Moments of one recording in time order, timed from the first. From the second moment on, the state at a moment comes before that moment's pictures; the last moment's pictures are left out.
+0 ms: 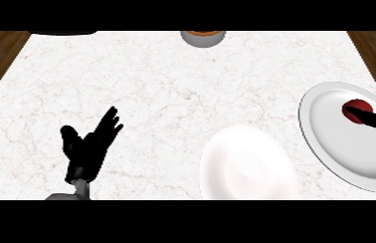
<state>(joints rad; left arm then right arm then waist) 0.00 0.13 -0.09 -1.46 0.14 0.05 0.22 -0.45 -0.60 -0.29 -0.55 -0.11 -0.27 -0.56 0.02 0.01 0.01</state>
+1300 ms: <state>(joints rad) 0.03 0.11 -0.06 -1.45 0.11 0.04 0.19 0.04 -0.77 -0.38 -0.58 -0.21 0.31 -0.82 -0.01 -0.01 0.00</state>
